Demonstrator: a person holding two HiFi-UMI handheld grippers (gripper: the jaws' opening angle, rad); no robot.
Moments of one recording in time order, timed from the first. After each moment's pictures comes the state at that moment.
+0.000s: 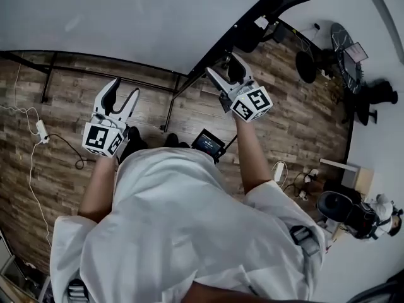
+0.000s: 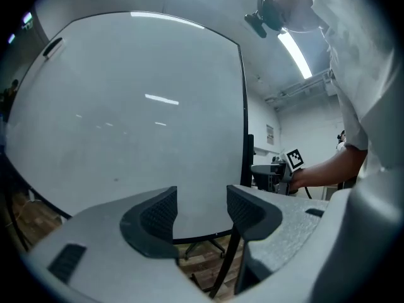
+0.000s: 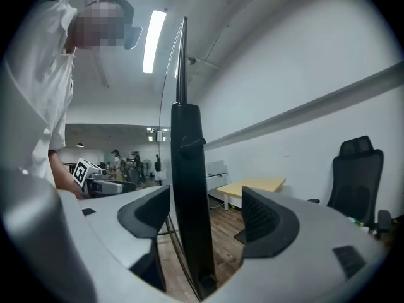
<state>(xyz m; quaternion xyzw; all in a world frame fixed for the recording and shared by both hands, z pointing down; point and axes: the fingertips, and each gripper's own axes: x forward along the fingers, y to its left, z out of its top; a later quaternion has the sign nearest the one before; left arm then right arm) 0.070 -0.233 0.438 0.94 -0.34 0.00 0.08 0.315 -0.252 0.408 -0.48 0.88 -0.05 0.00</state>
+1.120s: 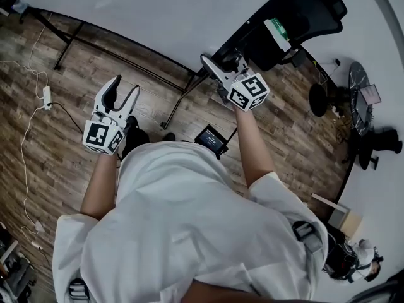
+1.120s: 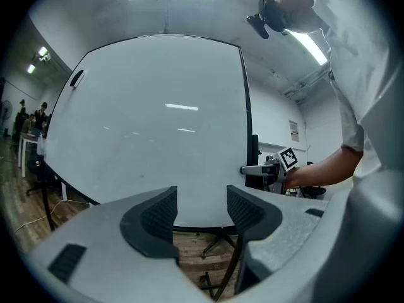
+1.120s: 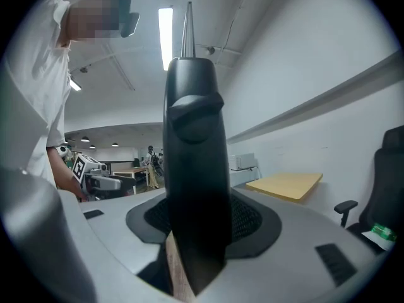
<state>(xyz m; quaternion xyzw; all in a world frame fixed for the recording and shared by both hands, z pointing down) 0.036 -0.171 0.442 0.89 -0.46 -0.01 0.06 0.246 -0.264 0.421 -0.33 0.94 -0.05 -0.04</state>
